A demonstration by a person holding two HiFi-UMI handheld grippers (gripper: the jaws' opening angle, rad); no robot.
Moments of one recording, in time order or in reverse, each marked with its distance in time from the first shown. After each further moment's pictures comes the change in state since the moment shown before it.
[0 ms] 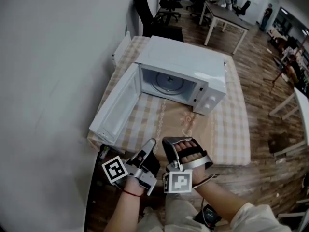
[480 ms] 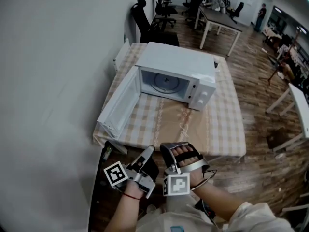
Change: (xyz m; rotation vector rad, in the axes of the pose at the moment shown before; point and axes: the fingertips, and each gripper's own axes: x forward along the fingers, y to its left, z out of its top) left arm -0.060 -0.028 -0.045 -0.009 0.036 0.002; right arm -0.073 0.017 0.036 0.016 -0.006 -0.010
